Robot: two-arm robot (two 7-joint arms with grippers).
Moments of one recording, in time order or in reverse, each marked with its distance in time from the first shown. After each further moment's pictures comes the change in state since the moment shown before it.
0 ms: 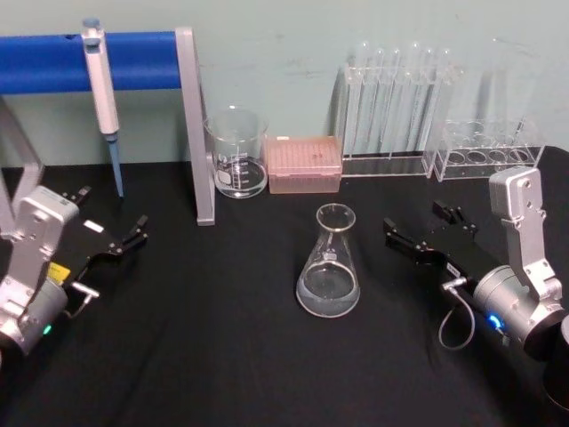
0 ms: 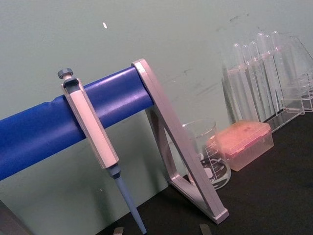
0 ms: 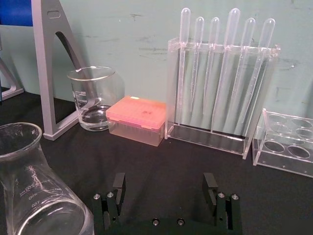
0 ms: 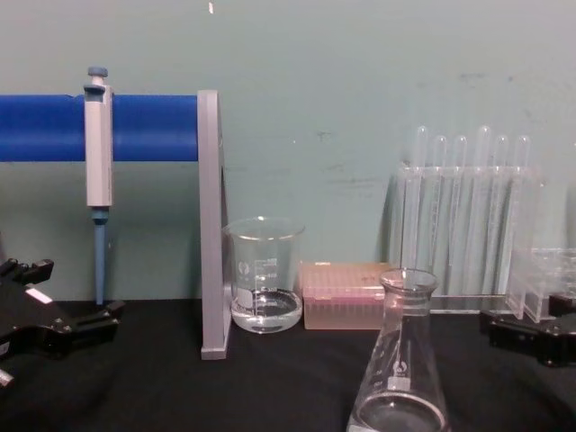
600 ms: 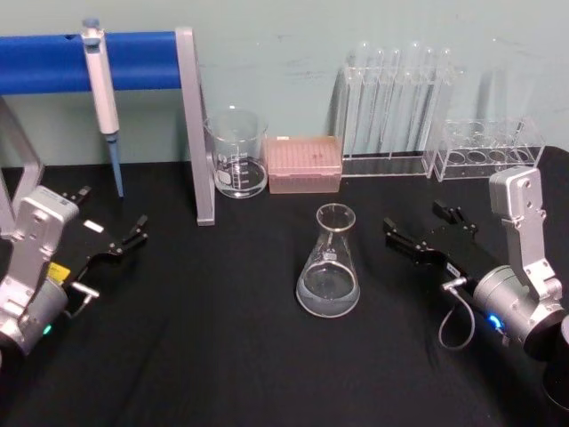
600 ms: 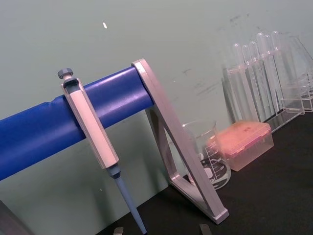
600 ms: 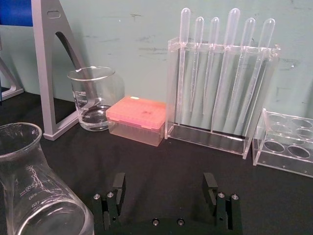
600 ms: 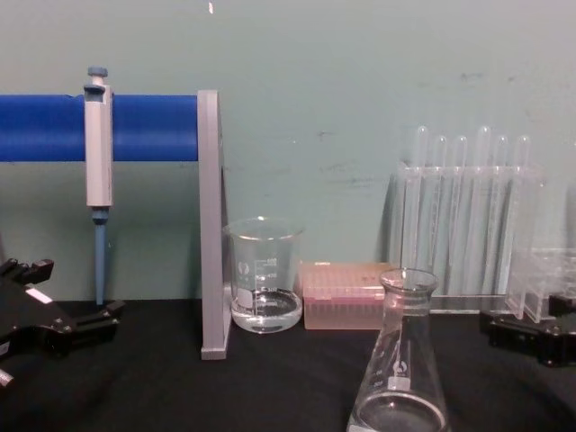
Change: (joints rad) left arm 0.000 0.000 0.000 0.000 0.000 0.000 0.000; right arm 0.000 0.000 0.000 0.000 0.000 0.000 0.000
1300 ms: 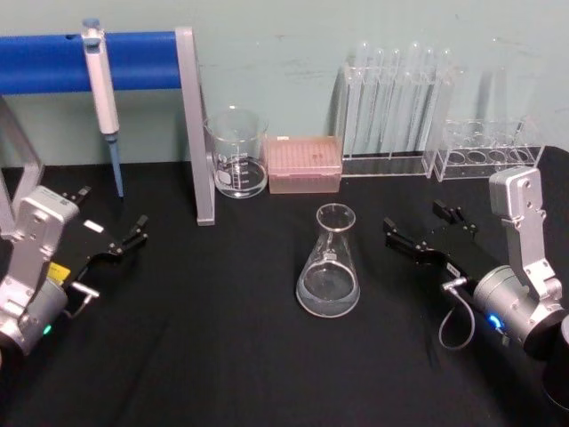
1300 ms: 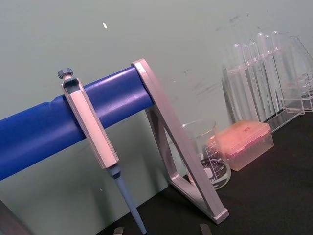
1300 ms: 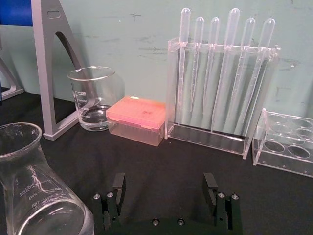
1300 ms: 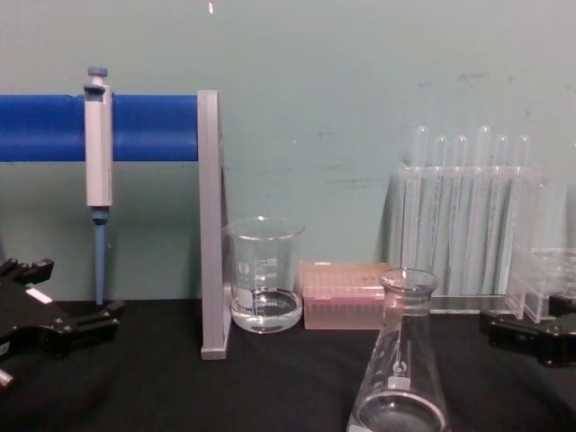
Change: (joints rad) left arm 0.000 0.000 0.000 0.000 0.000 0.000 0.000; right arm 0.000 0.000 0.000 0.000 0.000 0.000 0.000
